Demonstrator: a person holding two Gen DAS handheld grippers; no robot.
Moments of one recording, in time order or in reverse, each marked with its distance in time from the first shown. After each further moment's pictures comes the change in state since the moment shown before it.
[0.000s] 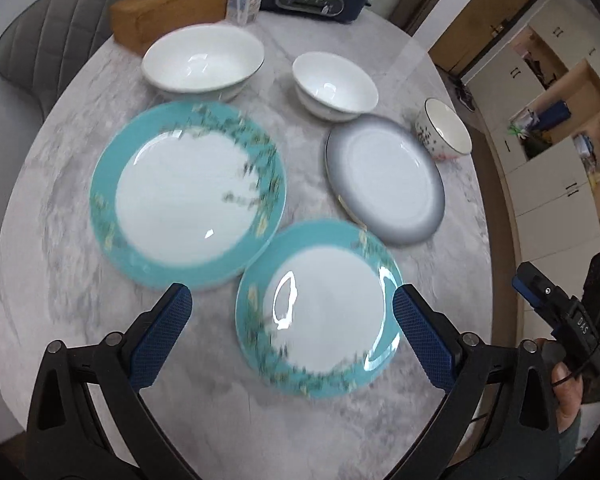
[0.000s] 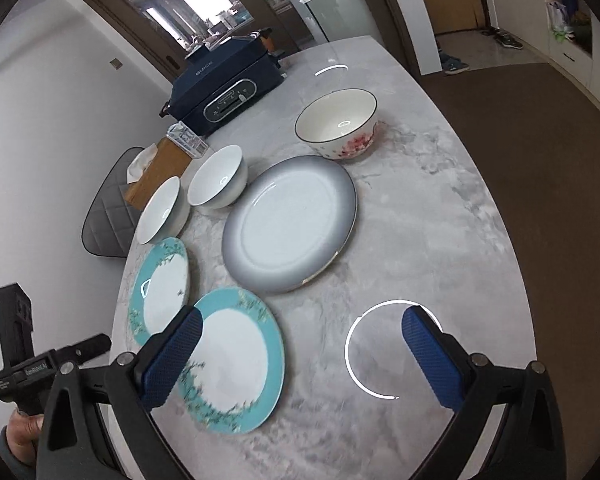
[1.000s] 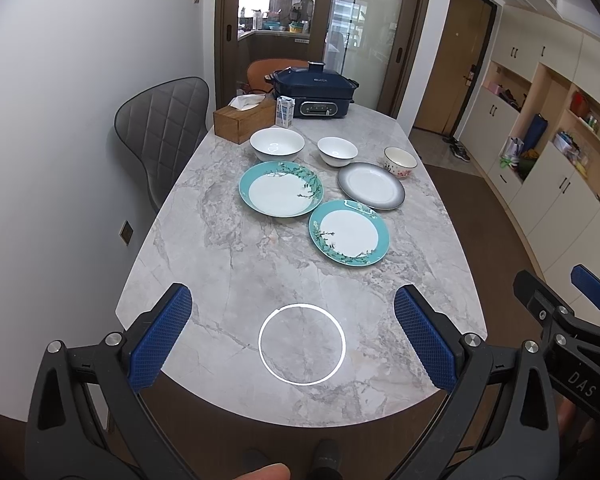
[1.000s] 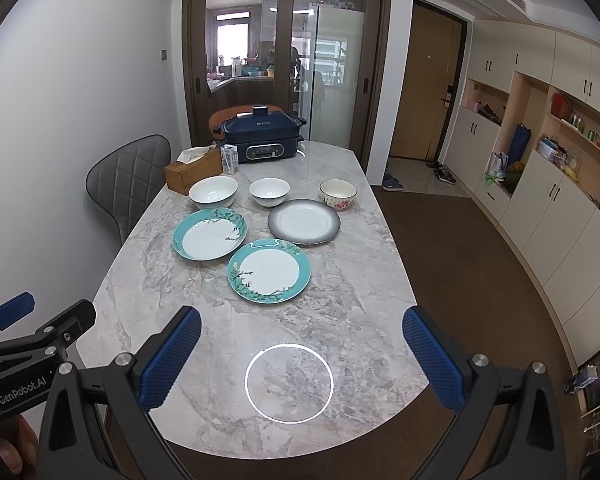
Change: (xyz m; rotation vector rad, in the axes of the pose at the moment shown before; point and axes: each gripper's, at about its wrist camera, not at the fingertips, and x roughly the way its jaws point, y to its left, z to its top) left arm -0.355 0.037 -0.331 0.089 -0.412 0.094; right arm -0.258 0.259 -0.266 -0.333 -0.307 -0.441
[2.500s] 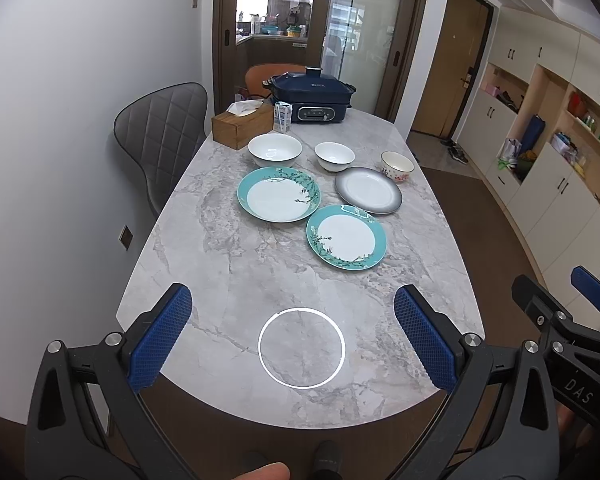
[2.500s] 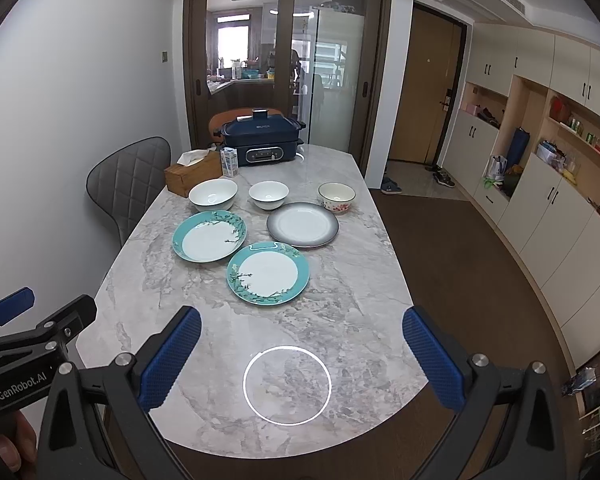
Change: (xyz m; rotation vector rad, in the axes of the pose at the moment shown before) left arm -0.005 0.004 0.004 -0.006 -0.011 0.006; right arm -0.001 0.005 -0.001 -0.009 -0.003 -0.008
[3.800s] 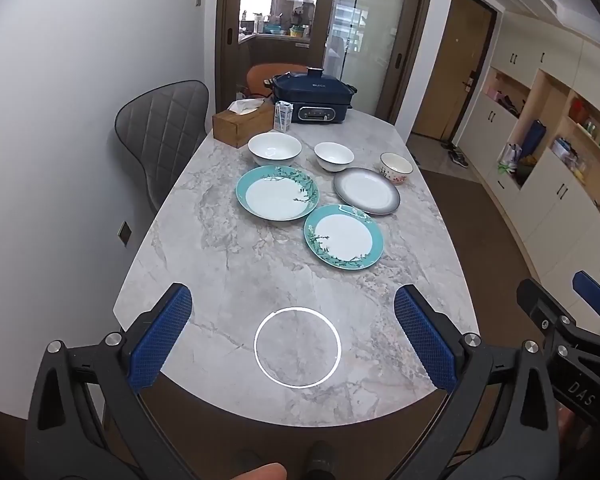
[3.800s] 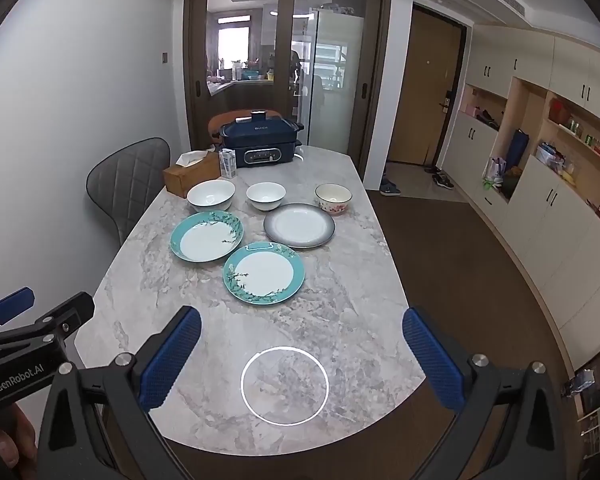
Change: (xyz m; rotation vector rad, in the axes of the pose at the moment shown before) left arm -0.002 -0.030 0.000 -0.001 0.005 0.001; right arm 0.000 -0.026 0.000 0.007 -0.002 0.020
